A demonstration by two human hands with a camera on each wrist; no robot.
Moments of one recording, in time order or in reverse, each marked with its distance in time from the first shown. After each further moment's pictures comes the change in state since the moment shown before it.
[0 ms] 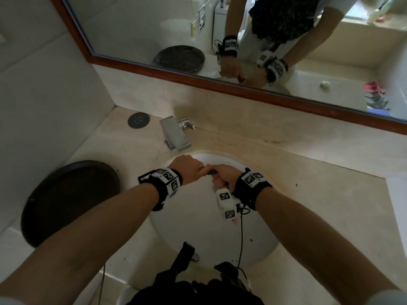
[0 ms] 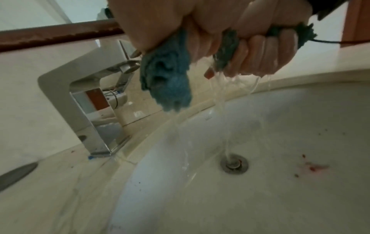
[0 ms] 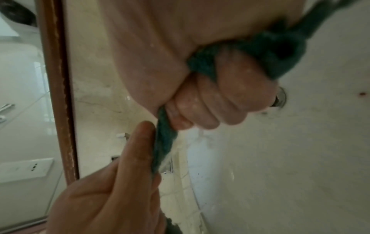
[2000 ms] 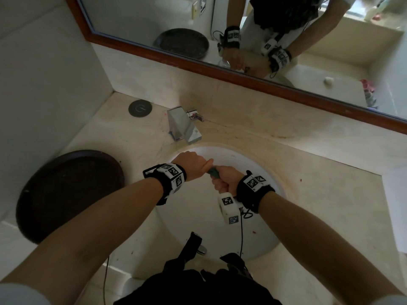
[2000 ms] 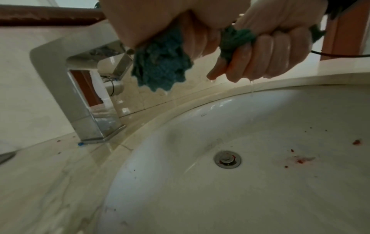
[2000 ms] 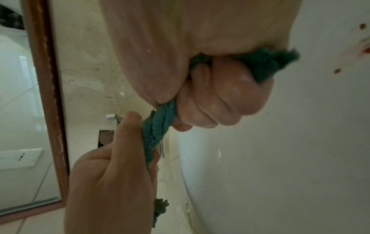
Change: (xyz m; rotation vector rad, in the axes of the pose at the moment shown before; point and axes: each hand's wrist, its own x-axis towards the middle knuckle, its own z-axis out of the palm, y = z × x) left_hand 0.002 -0.028 0.011 0.136 -0.102 0.101; right_hand 0.005 0.013 0.034 -0.015 0.107 0.146
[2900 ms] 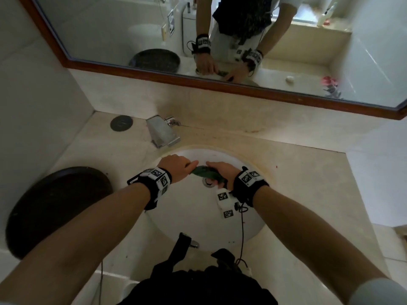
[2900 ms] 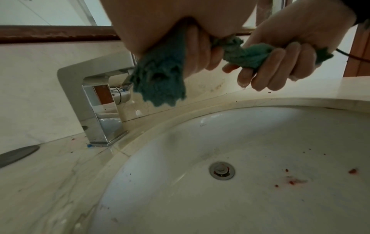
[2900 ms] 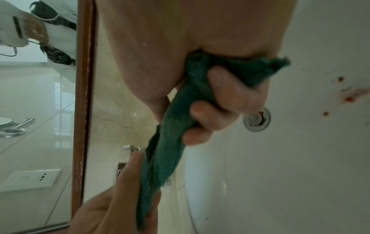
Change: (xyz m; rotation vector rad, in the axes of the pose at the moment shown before) left_hand -0.011 0.015 0.000 -0.054 0.094 -0.047; right_hand -0.043 0.016 -0.033 0.124 0.067 -0.116
